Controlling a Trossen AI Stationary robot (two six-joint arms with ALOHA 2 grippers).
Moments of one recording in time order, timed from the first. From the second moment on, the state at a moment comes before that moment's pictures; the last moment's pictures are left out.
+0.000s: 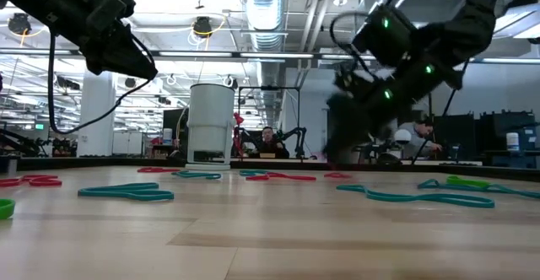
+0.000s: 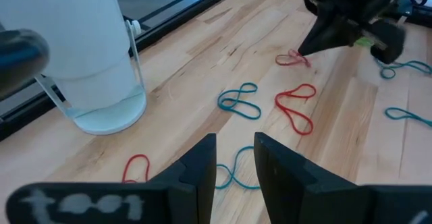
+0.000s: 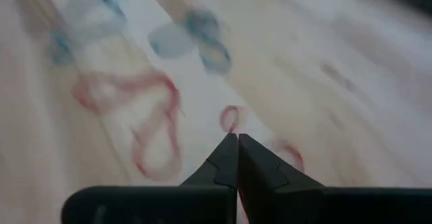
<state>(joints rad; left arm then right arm) -0.12 0.64 0.42 -0.32 -0.58 -0.40 -0.03 1.67 0.58 0.41 0.41 0.30</state>
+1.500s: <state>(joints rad) -0.04 1.03 0.42 0.55 -0.25 0.03 0.01 1.66 0.97 0.61 0.24 0.02</state>
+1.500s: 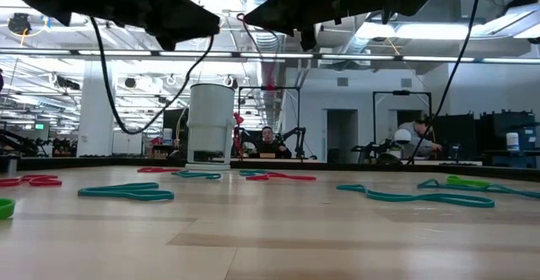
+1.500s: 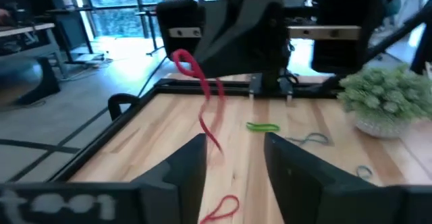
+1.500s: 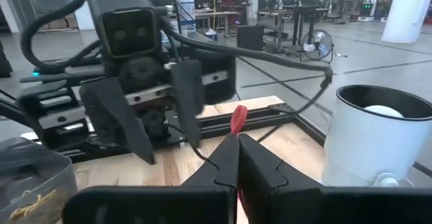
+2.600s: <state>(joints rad) 0.03 1.42 0.57 0.78 -0.28 -0.02 0.00 1.66 0.97 0.52 0.26 -0.01</state>
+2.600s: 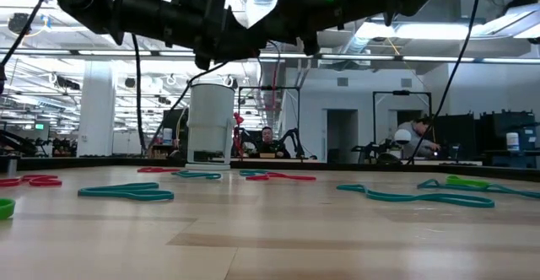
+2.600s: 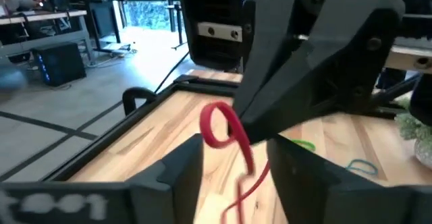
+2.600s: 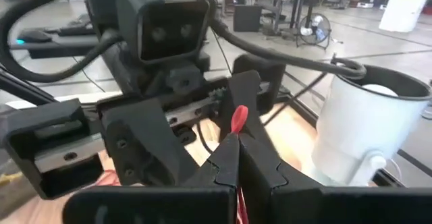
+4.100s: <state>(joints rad) -0.24 0.61 0.60 -0.14 0.10 -0.24 0.10 1.65 0.97 0.22 0.26 0.10</state>
